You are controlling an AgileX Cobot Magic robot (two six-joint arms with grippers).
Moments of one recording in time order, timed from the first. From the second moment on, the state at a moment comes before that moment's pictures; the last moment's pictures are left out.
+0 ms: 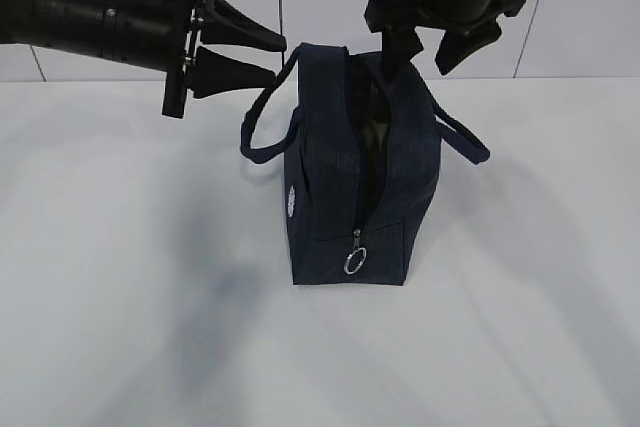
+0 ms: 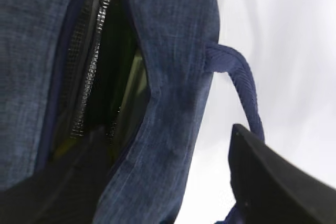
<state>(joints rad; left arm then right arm) -0.19 2.01 -1.45 -1.45 1.16 0.40 0.36 2.04 -2.02 0.06 1.25 0.01</state>
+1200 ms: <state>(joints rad) -0.20 1.54 -1.59 -0.28 1.24 0.07 0.51 1.64 -1.74 0.12 1.13 0.00</state>
